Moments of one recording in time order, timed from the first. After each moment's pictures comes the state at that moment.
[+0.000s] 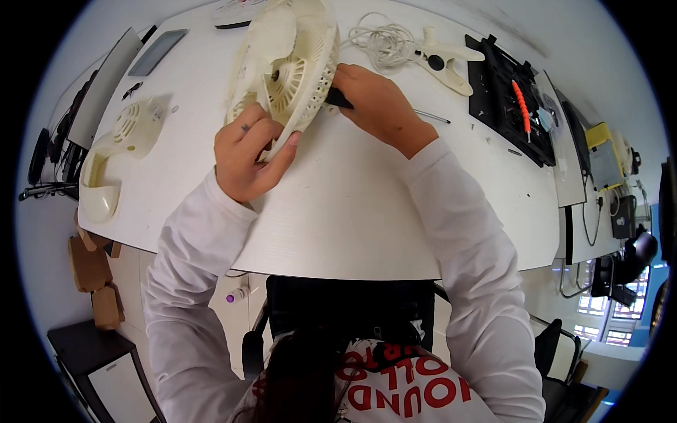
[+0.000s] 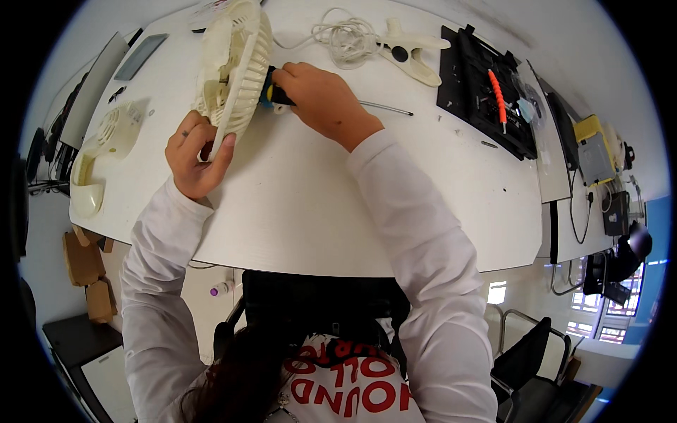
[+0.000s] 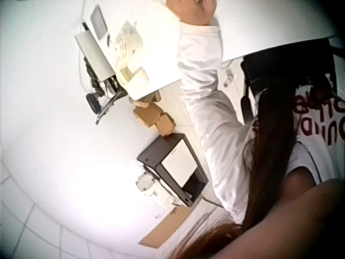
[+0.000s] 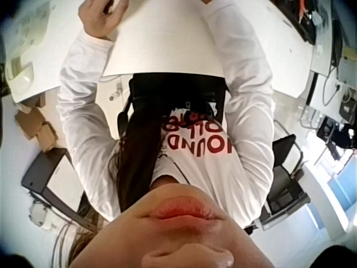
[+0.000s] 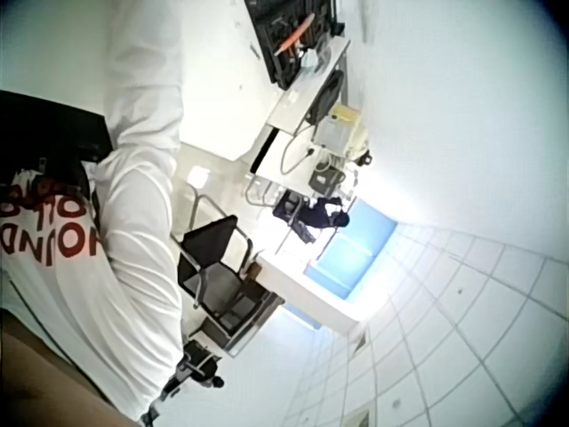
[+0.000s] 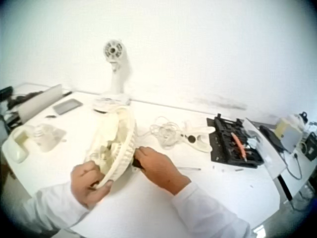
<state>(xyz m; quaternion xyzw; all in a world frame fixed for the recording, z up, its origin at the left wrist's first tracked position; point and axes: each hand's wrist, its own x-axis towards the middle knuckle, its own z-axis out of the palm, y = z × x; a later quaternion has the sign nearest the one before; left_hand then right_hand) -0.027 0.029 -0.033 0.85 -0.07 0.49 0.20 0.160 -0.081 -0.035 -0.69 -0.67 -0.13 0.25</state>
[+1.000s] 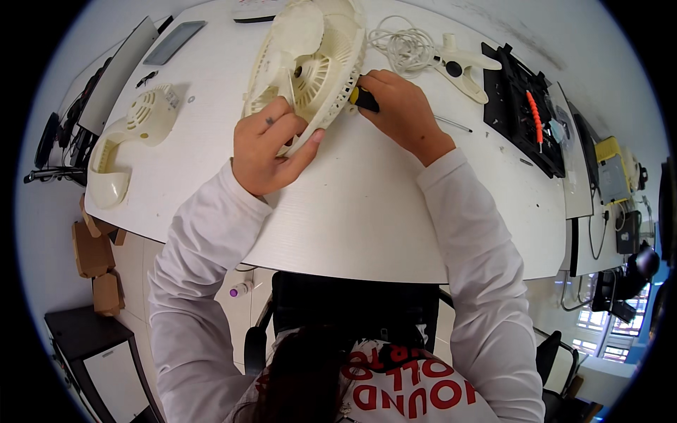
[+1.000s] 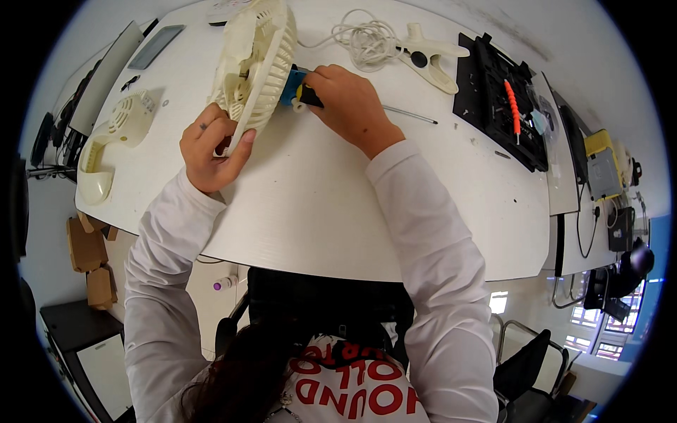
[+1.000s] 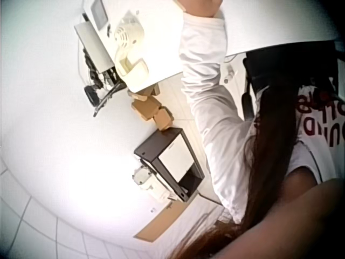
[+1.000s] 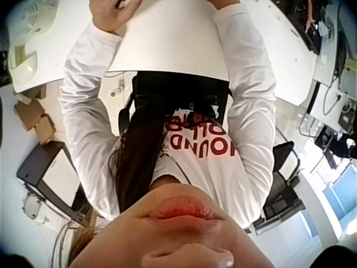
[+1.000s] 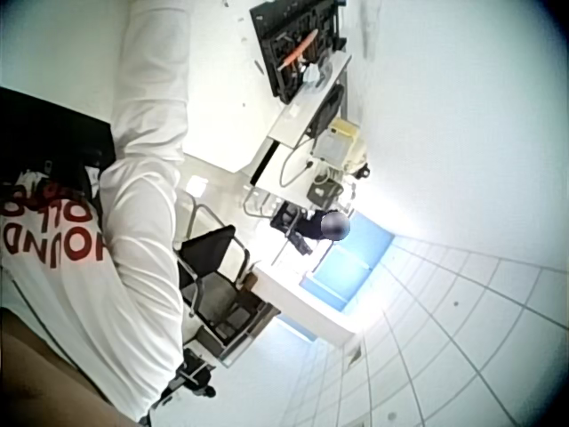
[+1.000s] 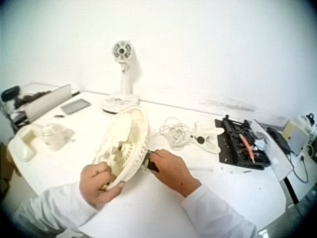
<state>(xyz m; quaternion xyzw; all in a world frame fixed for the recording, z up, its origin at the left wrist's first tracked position) -0.029 0.030 -0.034 0.86 -0.06 0.47 0.19 0.163 -0.089 -0.041 -0.70 -0.64 -0.17 0.26</state>
